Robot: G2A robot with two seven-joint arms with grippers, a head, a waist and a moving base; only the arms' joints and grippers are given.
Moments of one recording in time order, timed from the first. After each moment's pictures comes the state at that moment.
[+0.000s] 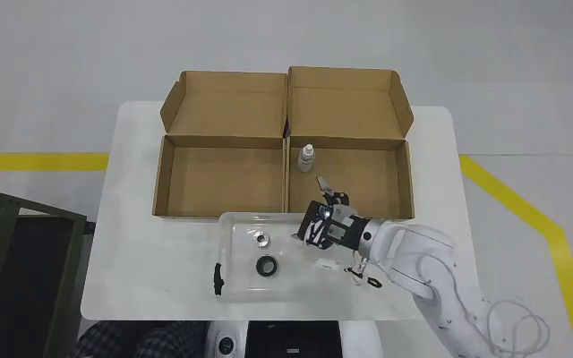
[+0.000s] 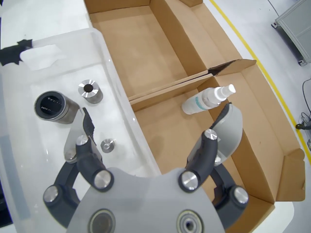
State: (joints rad) left arm -0.01 -0.37 -0.75 -1.25 2.03 -0.40 0.22; right arm -1.32 -1.13 1.12 -2.10 -1.41 -0.61 0.60
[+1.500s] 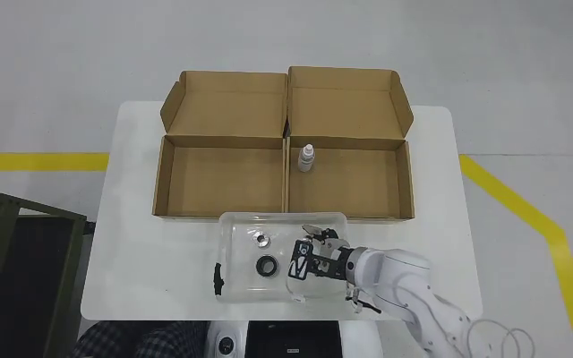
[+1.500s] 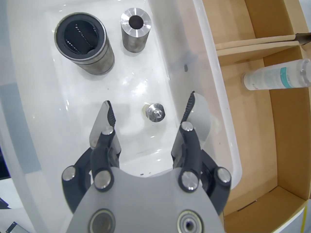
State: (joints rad) left arm -0.01 -0.37 -0.75 -1.25 2.03 -0.40 0.22; right arm -1.38 -1.12 1.01 -2.06 -1.51 -0.64 0.73
